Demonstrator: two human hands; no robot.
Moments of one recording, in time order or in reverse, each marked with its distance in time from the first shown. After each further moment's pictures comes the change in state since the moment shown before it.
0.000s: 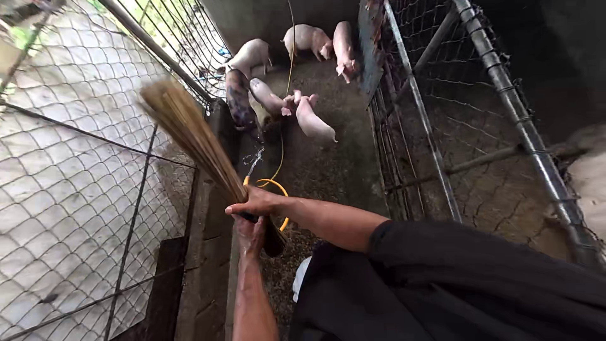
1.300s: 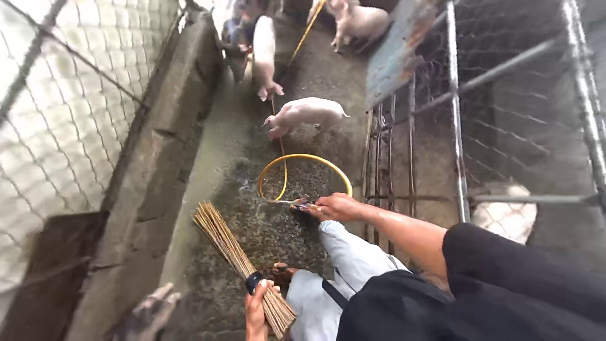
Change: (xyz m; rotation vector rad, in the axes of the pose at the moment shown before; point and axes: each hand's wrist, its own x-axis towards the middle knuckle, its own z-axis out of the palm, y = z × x) left_hand -0.131 -0.307 0.011 -0.982 -0.032 -0.960; right_hand 0.016 0.219 -0.061 -0.935 -0.237 0.363
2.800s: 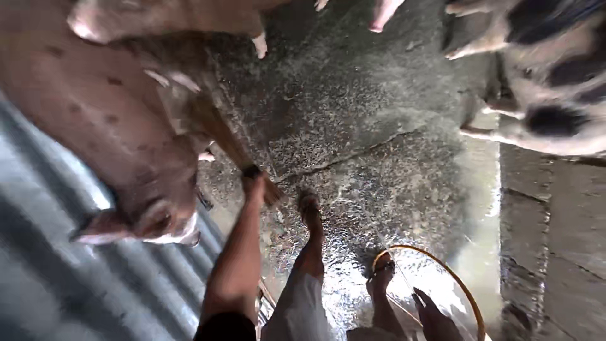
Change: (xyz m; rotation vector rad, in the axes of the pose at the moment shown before) left_hand -0.042 -0.733 -0.332 -1.608 1.263 -0.336; right_hand 0.080 -0.162 0.550 -1.725 -0.650 -0.265
